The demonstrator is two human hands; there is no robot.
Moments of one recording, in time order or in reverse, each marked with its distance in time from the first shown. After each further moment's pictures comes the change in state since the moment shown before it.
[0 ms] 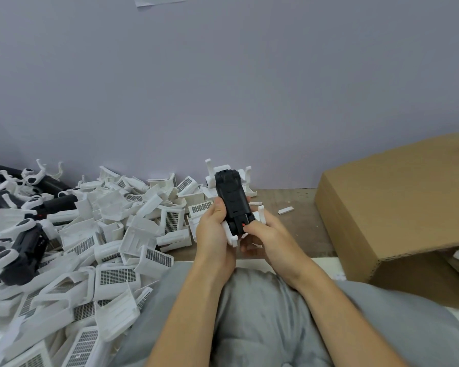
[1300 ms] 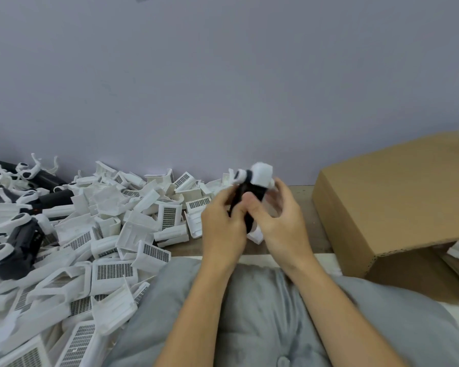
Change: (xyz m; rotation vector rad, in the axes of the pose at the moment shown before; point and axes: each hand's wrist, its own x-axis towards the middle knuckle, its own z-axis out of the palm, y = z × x) left_hand 0.000 -0.007 0.006 0.670 0.022 0.601; right_hand 0.005 -0.002 -0.004 -0.065 0.363 -0.309
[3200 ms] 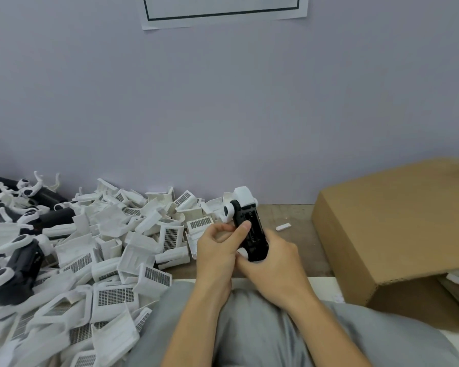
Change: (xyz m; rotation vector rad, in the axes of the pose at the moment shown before) left_hand 0.005 -0.022 -0.003 -0.461 0.028 -0.489; right_hand -0.013 0.009 -0.003 -0.532 -0.109 0.043
